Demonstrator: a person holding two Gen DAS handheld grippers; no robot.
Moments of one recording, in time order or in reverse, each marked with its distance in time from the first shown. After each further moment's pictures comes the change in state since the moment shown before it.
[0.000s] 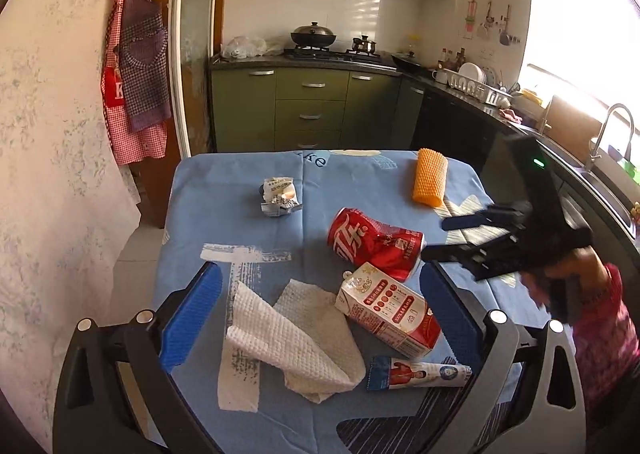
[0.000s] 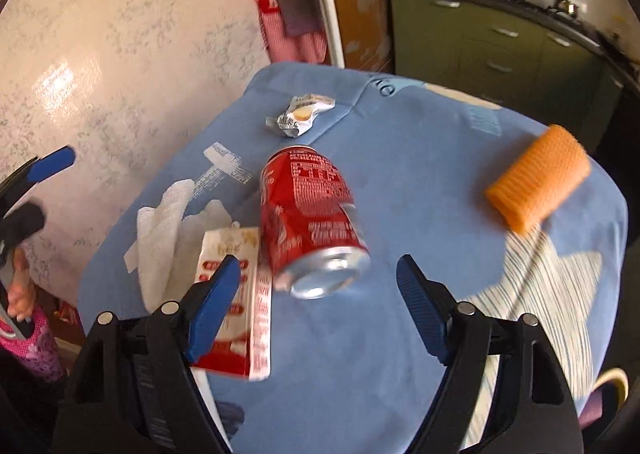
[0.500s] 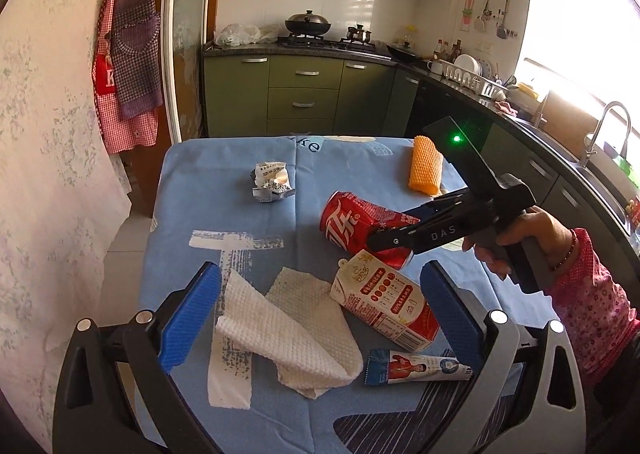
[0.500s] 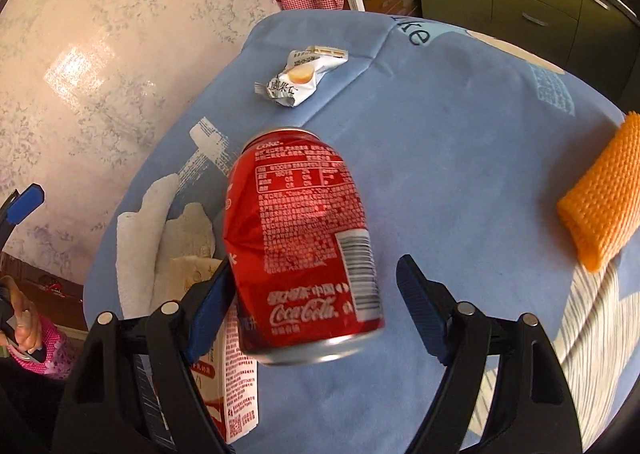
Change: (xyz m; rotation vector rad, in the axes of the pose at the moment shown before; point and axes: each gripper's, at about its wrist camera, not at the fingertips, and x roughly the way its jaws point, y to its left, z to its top) left arm 0.012 0.000 -0.007 -0.013 0.040 -0.030; right arm 0.066 -0.019 0.023 0.026 0.178 0.114
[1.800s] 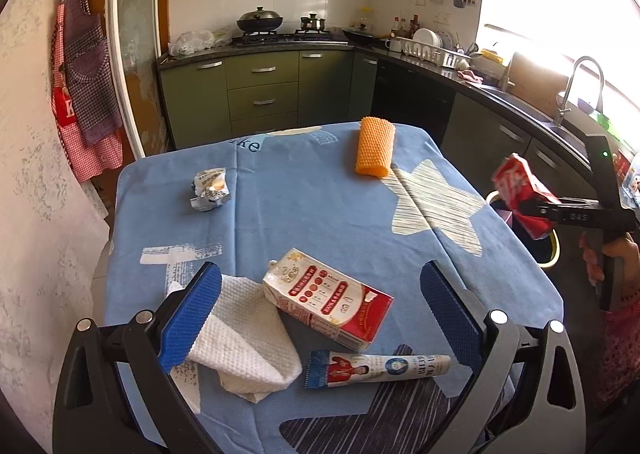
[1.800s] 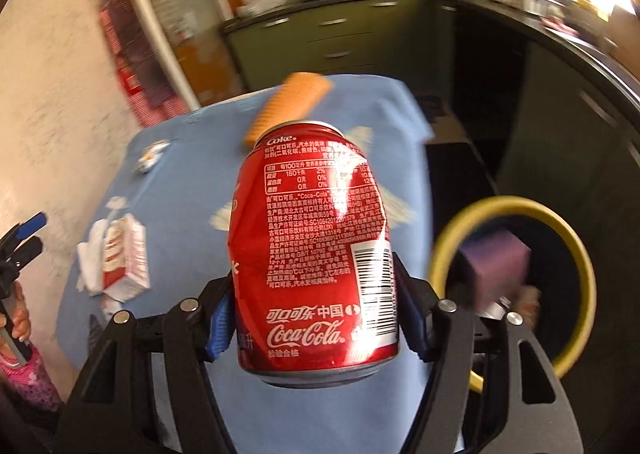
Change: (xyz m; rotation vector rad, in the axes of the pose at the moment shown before) left arm 0.008 -0.066 0.004 0.152 0.036 -0.074; right arm -0.194 -0.073 -0.227 0.481 -0.389 -0.389
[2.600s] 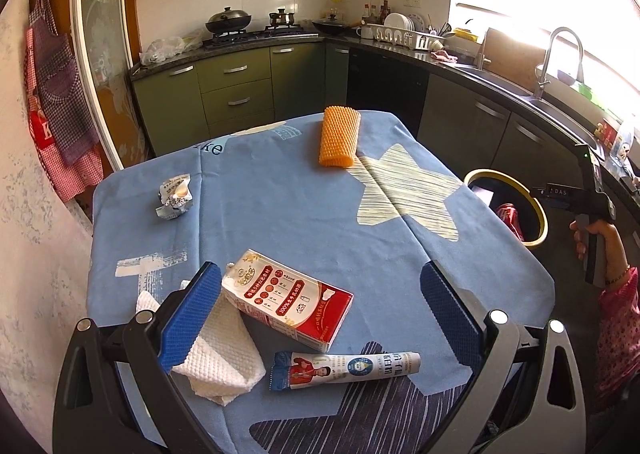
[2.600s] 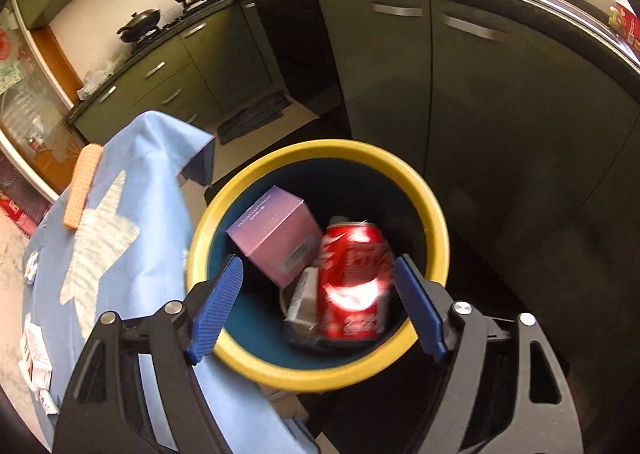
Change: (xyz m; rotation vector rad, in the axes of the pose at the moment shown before) left arm 0.006 -0.034 0.002 0.090 0.027 -0.044; right arm -0.004 -0.164 -0.050 0.435 -0.064 -0.314
